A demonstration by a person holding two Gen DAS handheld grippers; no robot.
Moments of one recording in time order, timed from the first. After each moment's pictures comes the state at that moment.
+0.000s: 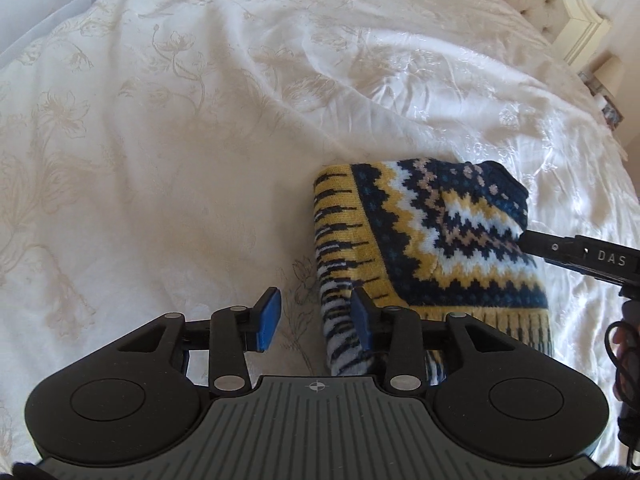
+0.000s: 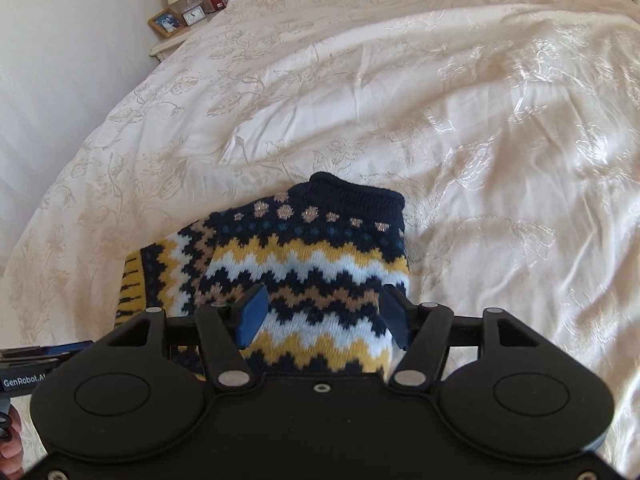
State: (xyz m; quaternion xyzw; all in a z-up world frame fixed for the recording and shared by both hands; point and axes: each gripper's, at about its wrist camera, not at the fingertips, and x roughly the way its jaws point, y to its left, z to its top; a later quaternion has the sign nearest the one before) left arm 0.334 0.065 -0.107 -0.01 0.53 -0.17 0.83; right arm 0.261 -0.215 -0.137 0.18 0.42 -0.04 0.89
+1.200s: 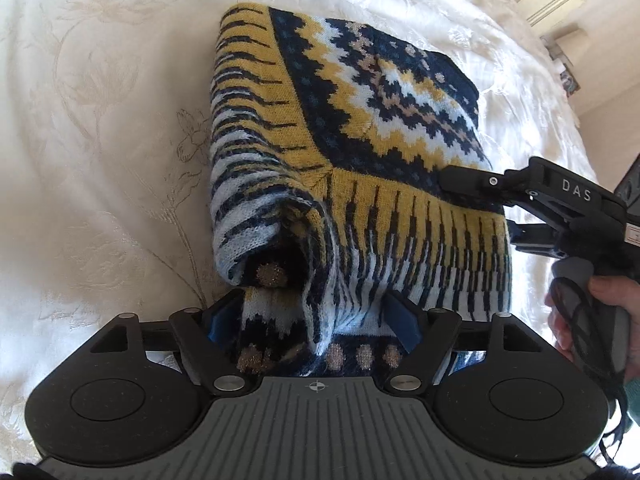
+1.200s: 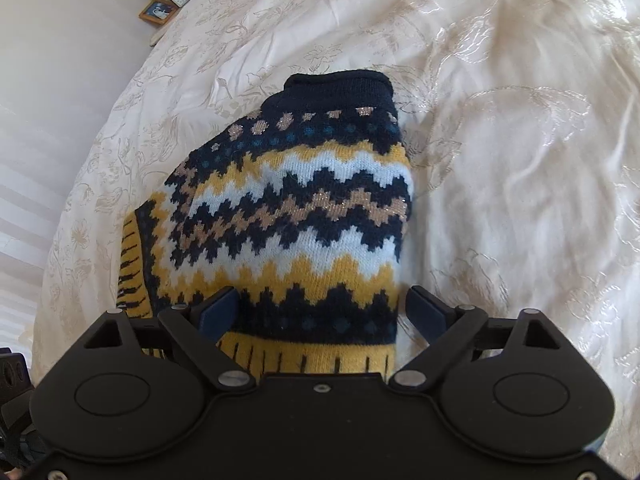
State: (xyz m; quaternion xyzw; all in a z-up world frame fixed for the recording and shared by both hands) left arm 0.305 0.038 -0.171 -0.08 0.61 -0.25 0.75; right arm 0.274 -0.240 -0.194 0.31 0.47 0.03 0.83
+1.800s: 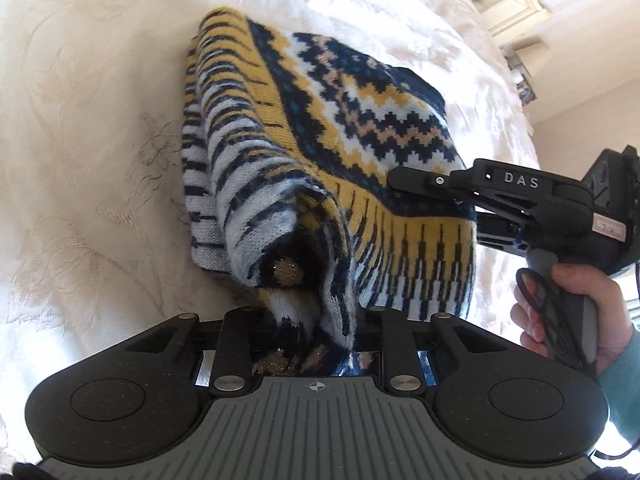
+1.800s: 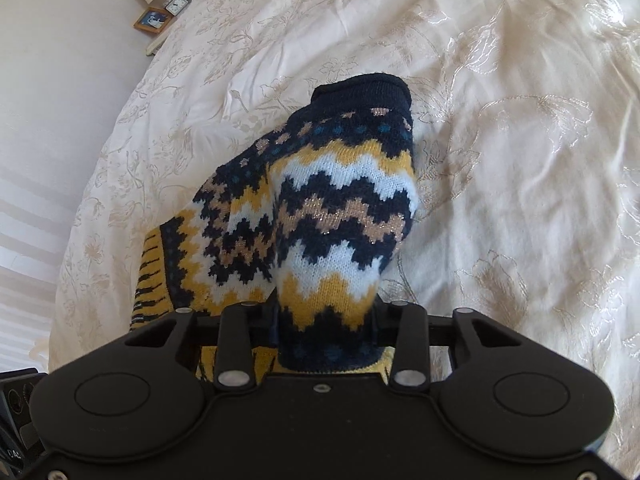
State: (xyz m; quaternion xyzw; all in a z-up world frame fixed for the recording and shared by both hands) left arm 0.302 0.053 -0.162 -0.13 0.60 -0.31 0.73; right arm 0.271 -0.229 -0.169 0.33 0.47 0.01 0.82
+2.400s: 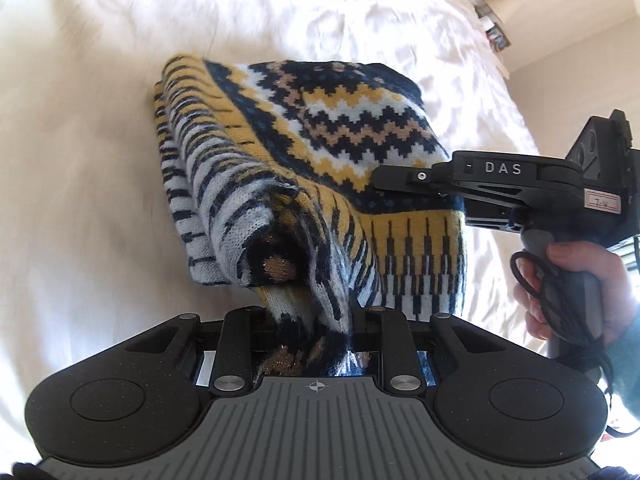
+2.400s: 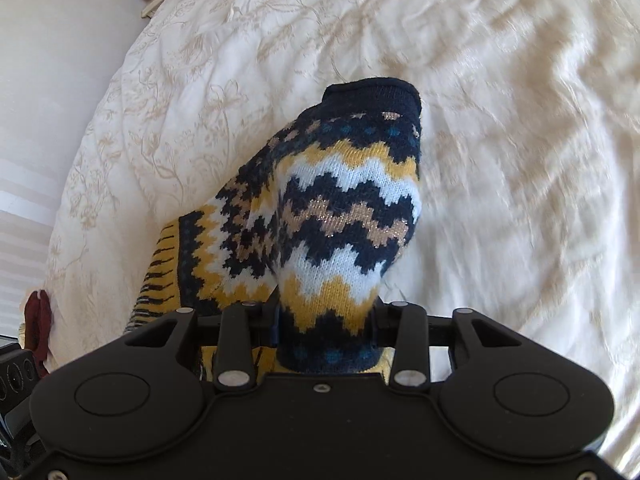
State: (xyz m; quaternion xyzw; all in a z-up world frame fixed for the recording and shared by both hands) left arm 0.124 0.072 -0.140 -0.10 0.62 -0.33 0.71; right arm 0.088 -0.207 -0.164 0.31 0.52 0.01 0.80
